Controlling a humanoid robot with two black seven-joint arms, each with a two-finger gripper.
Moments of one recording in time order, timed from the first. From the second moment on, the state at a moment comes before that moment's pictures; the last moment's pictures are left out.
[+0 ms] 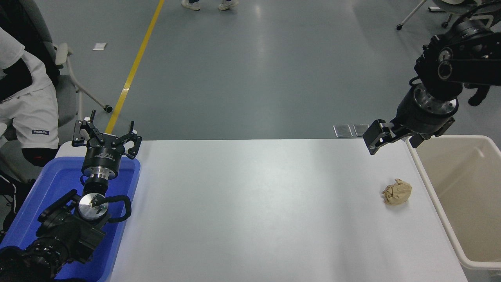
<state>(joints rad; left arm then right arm) -0.66 0.16 -0.93 -0.29 -0.24 -0.66 -0.40 2.03 -0.41 -1.09 1.22 -0.45 0.79 -0.09</state>
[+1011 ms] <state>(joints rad) -0.66 0.16 -0.93 -0.29 -0.24 -0.66 -0.40 2.03 -0.41 -1.08 1.22 -0.45 0.79 -0.09</state>
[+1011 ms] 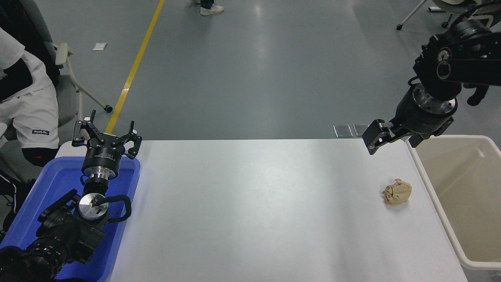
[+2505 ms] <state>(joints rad) -0.66 0.16 -0.93 -0.29 -0.24 -0.66 -0.40 2.03 -0.42 -1.09 1.18 -0.40 0.79 -0.09</state>
